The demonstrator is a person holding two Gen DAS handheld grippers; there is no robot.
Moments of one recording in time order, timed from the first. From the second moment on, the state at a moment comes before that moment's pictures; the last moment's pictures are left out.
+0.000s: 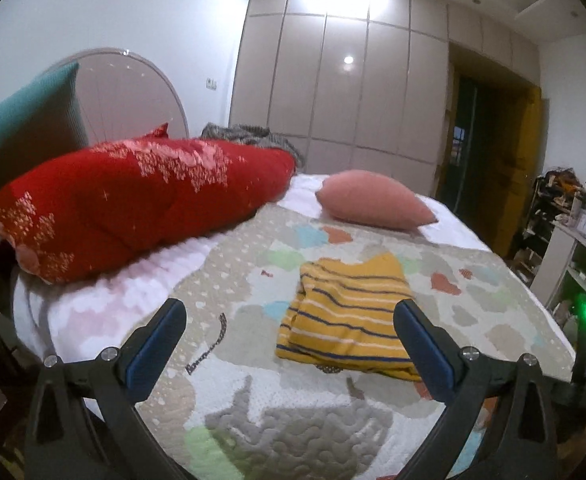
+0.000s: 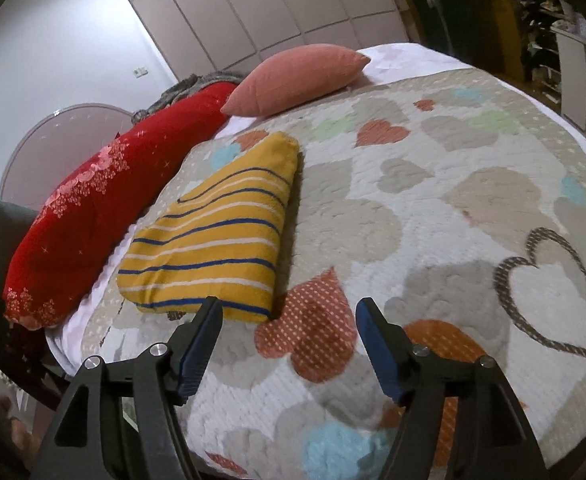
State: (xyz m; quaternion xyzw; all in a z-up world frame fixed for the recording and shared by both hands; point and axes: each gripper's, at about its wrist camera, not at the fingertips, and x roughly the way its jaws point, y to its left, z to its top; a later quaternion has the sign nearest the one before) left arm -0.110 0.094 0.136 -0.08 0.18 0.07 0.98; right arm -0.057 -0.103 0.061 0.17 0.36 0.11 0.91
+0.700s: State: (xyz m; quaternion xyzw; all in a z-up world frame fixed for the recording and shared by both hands) left arm -0.140 0.043 0.155 0.00 0.18 -0.02 0.98; right arm -0.104 -0.090 0.076 0.12 0.34 0.11 0.93
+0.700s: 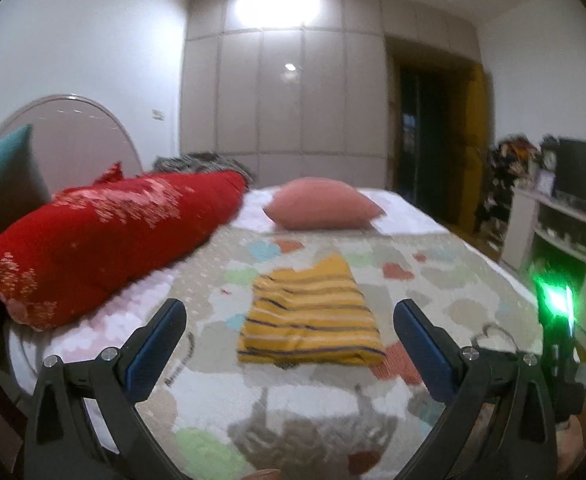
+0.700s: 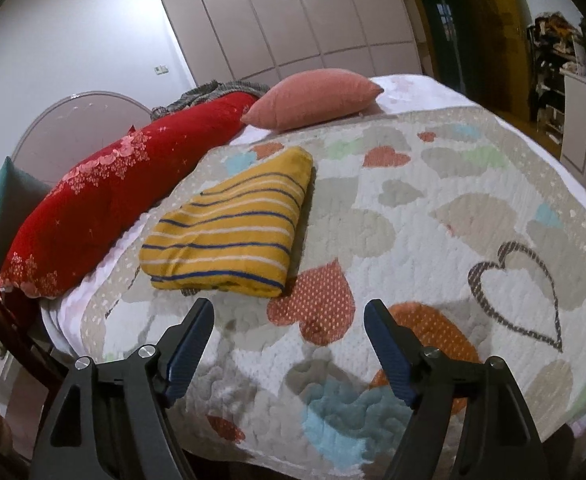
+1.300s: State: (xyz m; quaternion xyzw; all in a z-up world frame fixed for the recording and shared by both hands) left arm -0.110 0.032 0.092 -0.01 0.34 -0.06 0.94; right arm -0.099 -0.078 0.049 0.10 0.38 0.10 0.91
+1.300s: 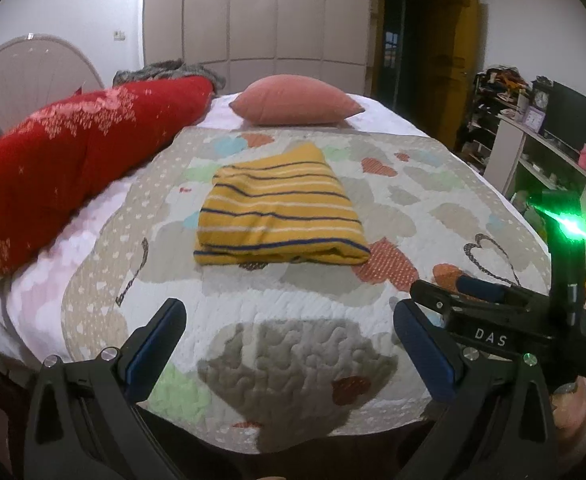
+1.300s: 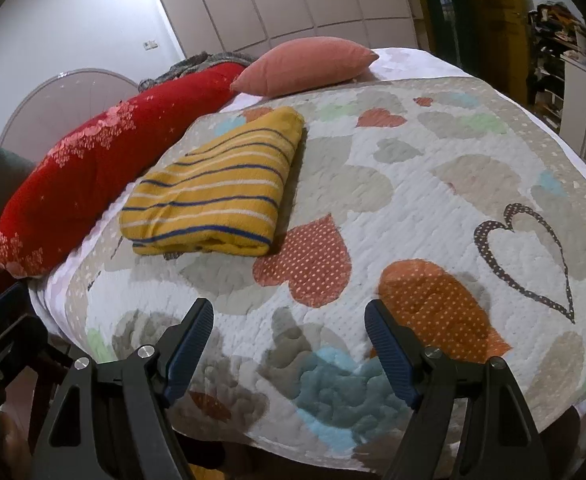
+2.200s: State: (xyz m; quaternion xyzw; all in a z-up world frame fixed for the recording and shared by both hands) left arm -0.100 0.038 0.076 -0.03 0.38 -0.05 0.92; right arm -0.101 -0.067 0.039 0.08 0.39 0.11 0.91
